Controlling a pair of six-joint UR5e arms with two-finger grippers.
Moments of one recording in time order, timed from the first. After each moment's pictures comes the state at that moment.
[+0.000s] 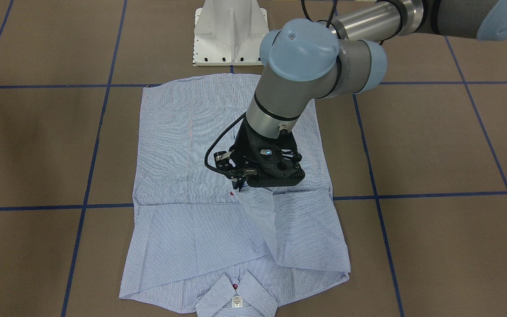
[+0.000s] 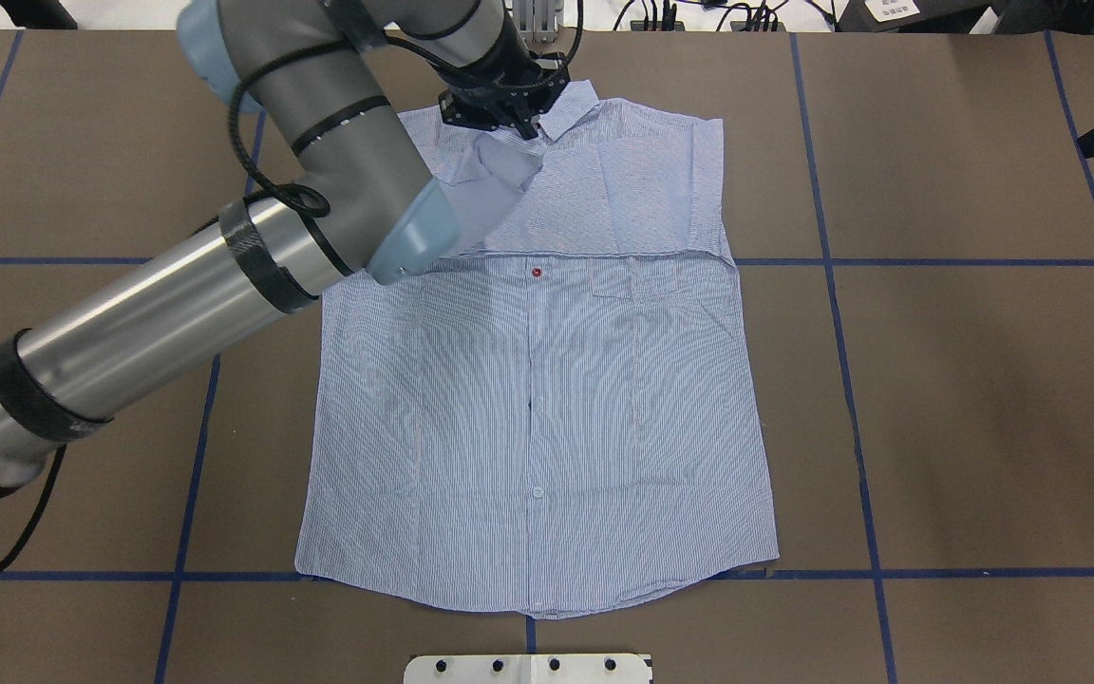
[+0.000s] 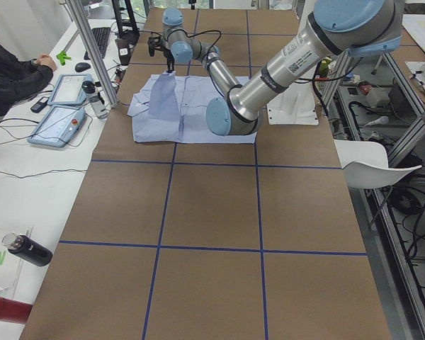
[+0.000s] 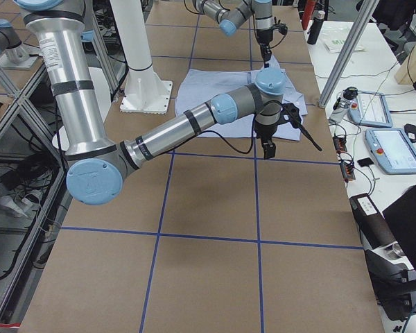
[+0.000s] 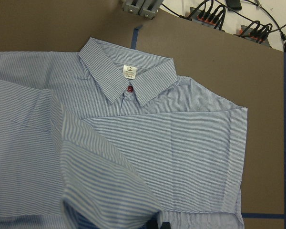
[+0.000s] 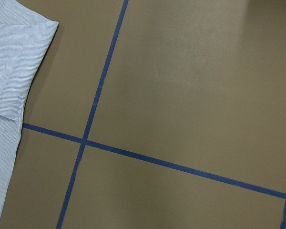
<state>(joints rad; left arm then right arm) -0.78 -2.60 -1.32 -1.83 -2.02 -1.32 1.37 -1.35 1.86 -1.69 2.36 0.17</state>
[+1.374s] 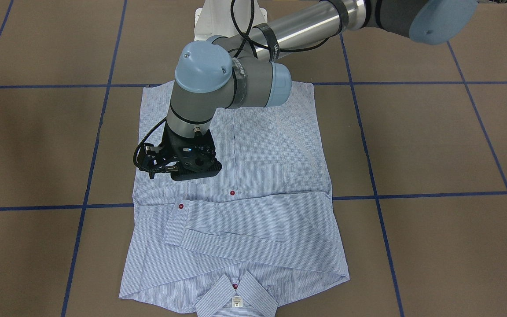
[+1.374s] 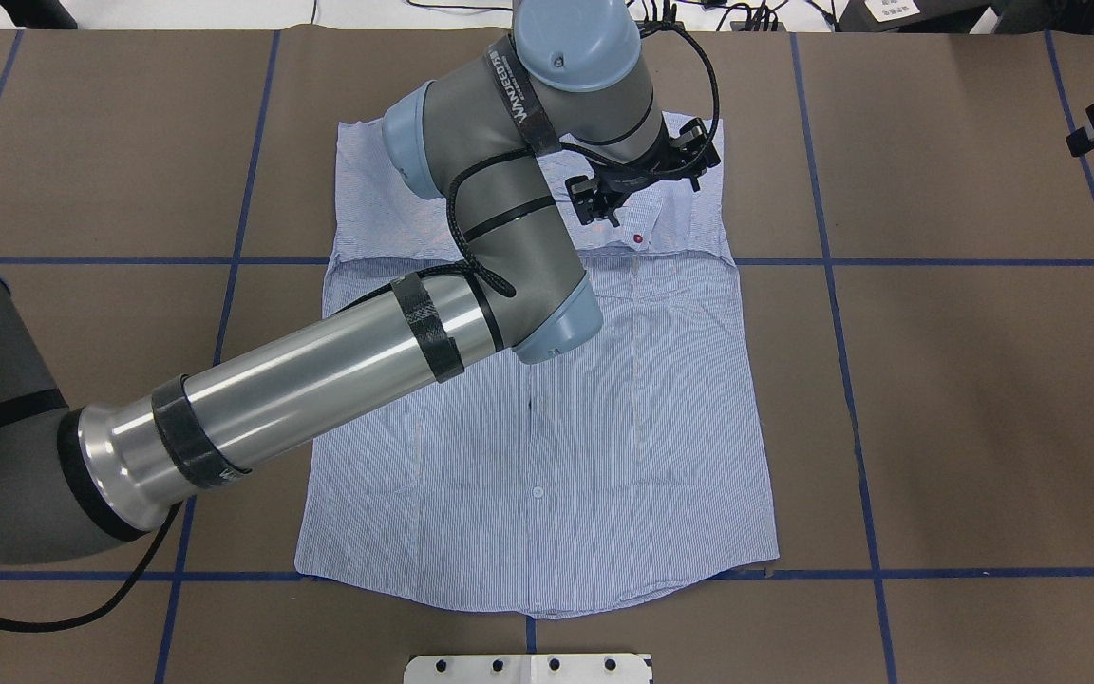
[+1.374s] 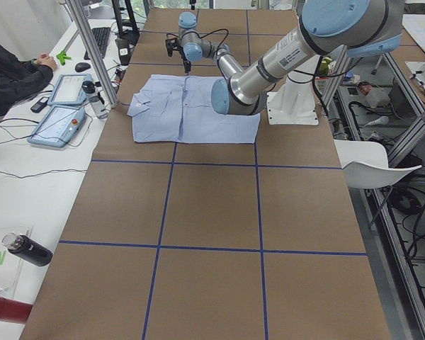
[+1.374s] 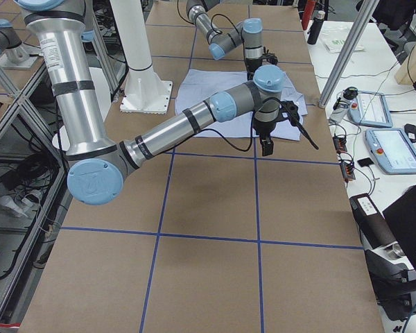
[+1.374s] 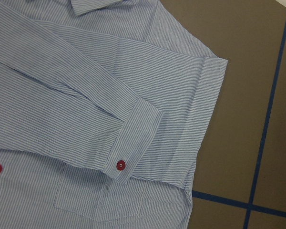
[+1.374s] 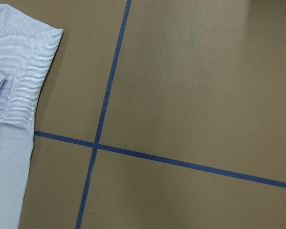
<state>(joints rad) -0.64 -2.76 -1.07 -2.00 -1.97 -1.54 1.34 -1.34 1.89 -1.69 2.37 0.29</state>
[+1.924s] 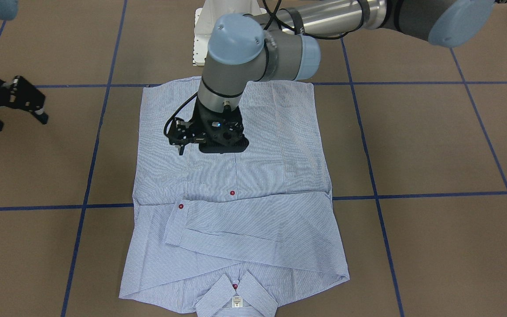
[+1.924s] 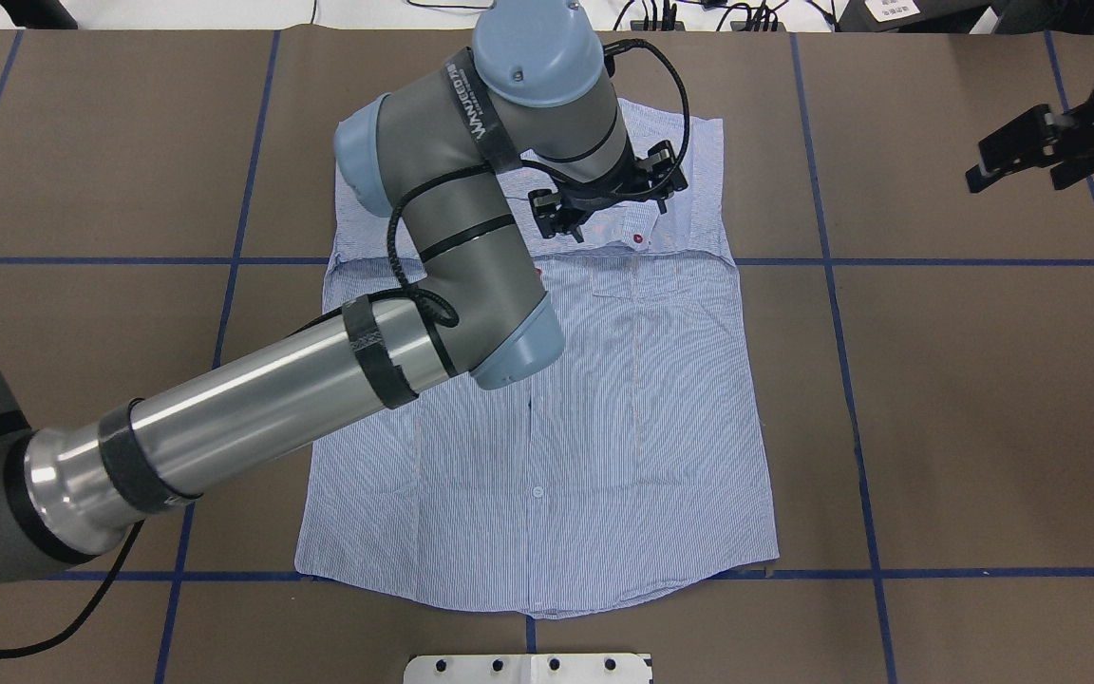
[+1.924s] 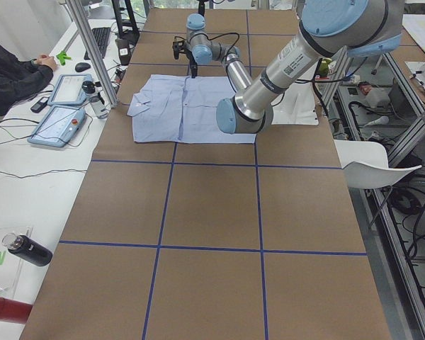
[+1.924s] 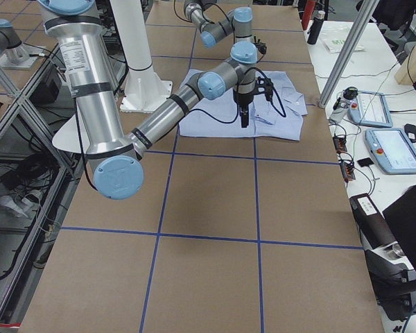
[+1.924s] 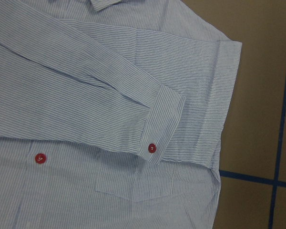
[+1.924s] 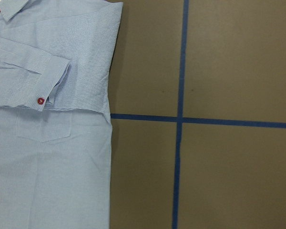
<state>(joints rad) -0.62 -2.51 -1.49 -1.78 -1.97 -1.41 1.03 -1.33 2.10 -1.67 2.21 0.79</state>
